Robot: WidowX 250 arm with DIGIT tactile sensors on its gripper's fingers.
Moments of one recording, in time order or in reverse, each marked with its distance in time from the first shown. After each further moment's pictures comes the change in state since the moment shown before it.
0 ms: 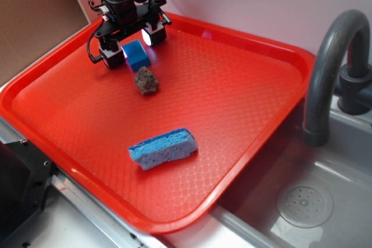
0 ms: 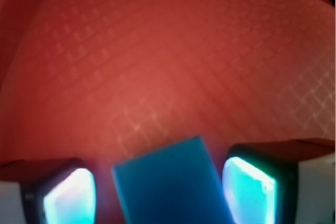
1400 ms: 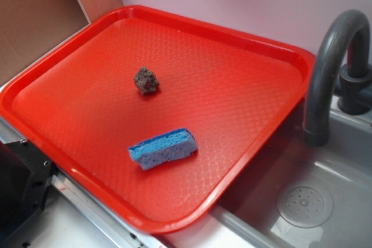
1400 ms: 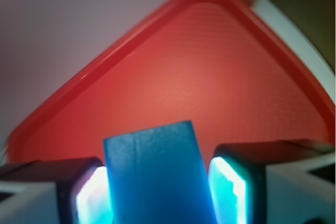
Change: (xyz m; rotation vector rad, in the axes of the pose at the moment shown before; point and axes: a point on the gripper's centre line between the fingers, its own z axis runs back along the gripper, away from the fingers) arm -0.034 0.037 0.199 -0.362 0.177 -0.849
